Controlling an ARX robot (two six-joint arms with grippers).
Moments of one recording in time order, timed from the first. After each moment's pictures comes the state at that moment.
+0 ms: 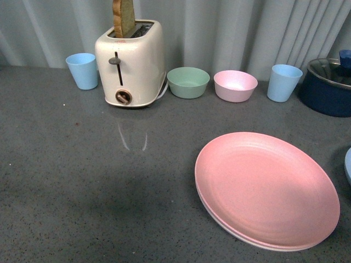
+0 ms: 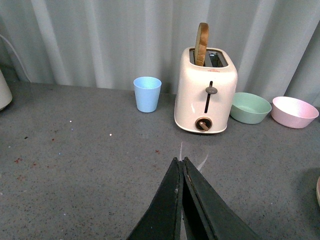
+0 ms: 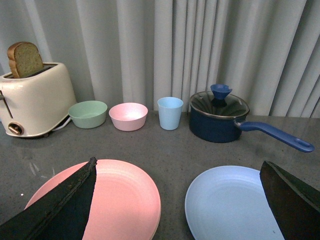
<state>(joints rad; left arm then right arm) 0.00 0.87 0.03 0.82 0.00 -0.01 0.00 0.00 0.01 0.00 0.00 -0.01</state>
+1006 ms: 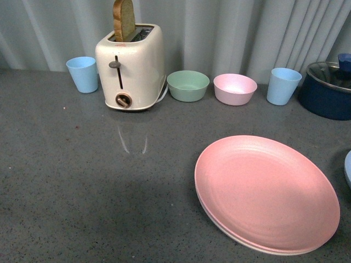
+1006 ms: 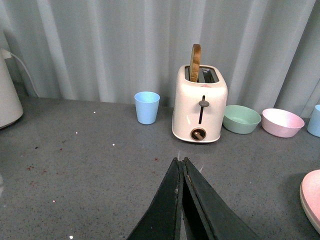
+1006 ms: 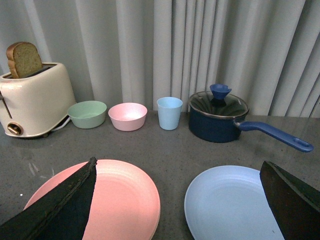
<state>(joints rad) 0.00 0.28 0.03 0.28 0.00 -0.01 0.00 0.00 0.01 0.00 0.00 -0.01</state>
